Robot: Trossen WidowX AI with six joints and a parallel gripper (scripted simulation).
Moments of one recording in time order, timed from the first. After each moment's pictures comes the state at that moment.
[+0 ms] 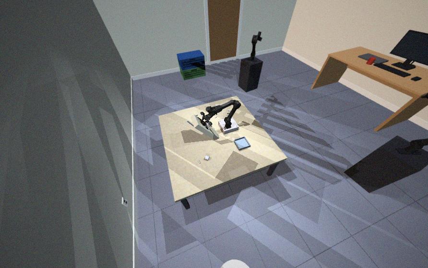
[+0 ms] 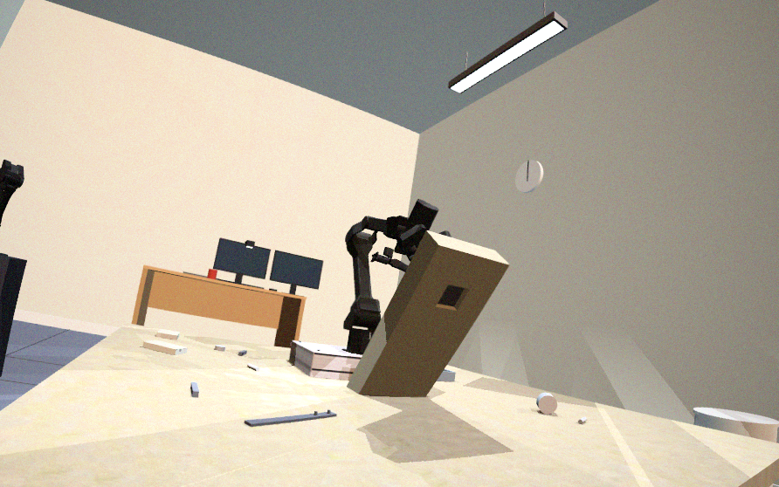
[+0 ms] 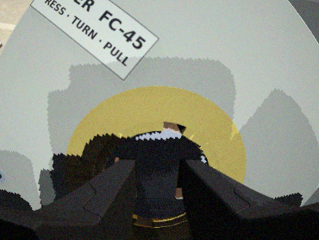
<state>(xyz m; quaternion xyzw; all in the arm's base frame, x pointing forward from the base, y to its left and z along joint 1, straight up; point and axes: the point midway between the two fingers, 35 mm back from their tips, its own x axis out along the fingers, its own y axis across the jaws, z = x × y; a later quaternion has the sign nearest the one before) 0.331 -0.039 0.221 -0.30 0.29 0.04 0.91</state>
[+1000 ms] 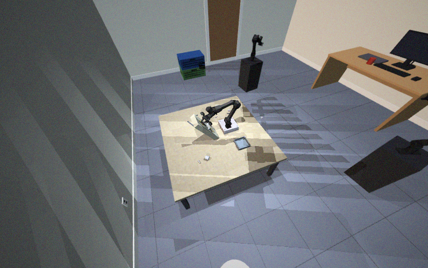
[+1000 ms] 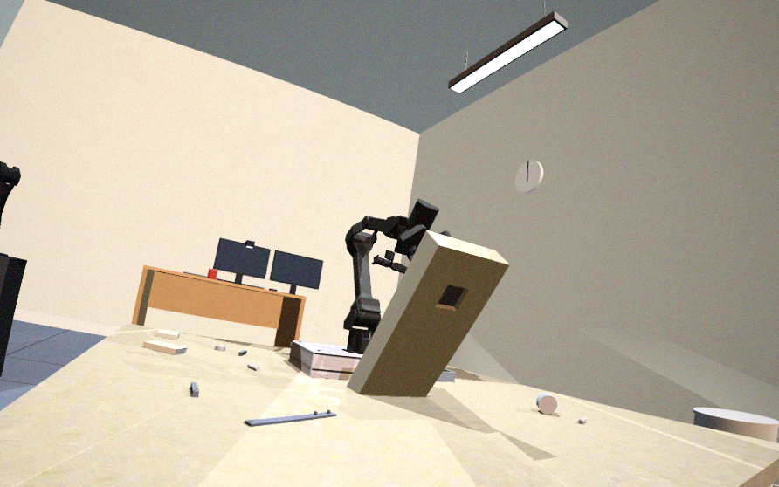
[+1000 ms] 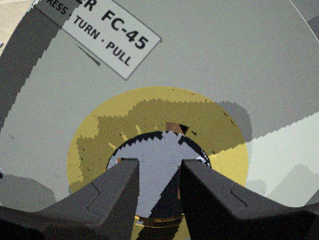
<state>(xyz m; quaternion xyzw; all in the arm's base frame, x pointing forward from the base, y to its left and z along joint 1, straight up) 0.329 -0.038 0.223 -0.30 0.29 0.04 0.91</state>
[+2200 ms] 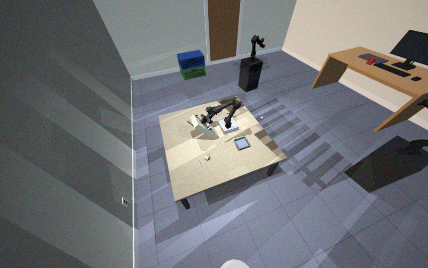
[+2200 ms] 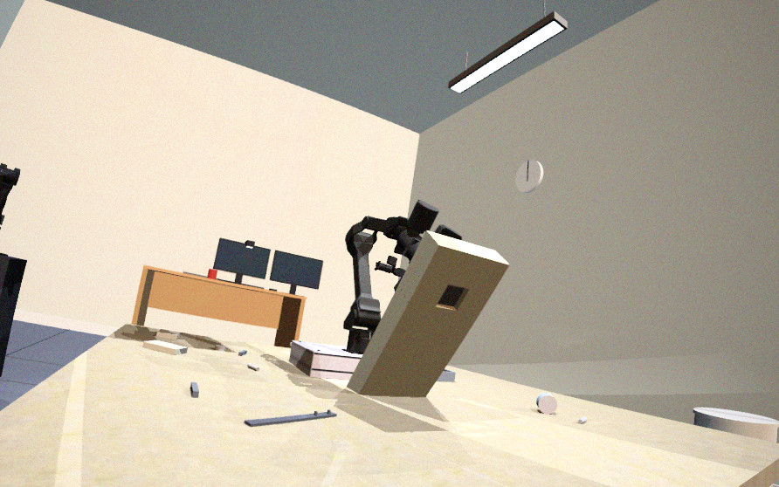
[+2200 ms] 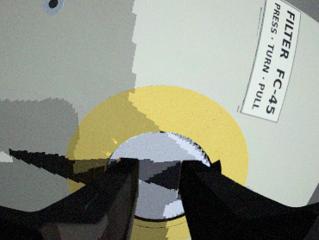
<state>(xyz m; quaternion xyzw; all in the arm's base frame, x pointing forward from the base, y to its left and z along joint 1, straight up) 0.331 -0.037 0.216 -0.73 0.23 0.20 0.62</state>
